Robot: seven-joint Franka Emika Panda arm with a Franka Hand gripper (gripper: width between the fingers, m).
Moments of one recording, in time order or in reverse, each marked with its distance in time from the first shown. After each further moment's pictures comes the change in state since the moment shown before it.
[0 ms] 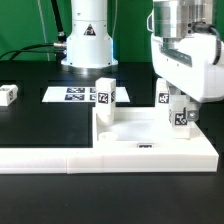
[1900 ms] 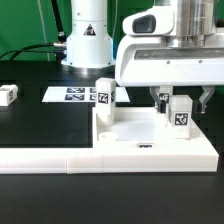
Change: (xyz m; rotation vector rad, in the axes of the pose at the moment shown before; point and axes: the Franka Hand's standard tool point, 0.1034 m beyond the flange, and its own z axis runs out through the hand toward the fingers) arm 0.006 -0.001 -0.002 -0.031 0.025 -1.271
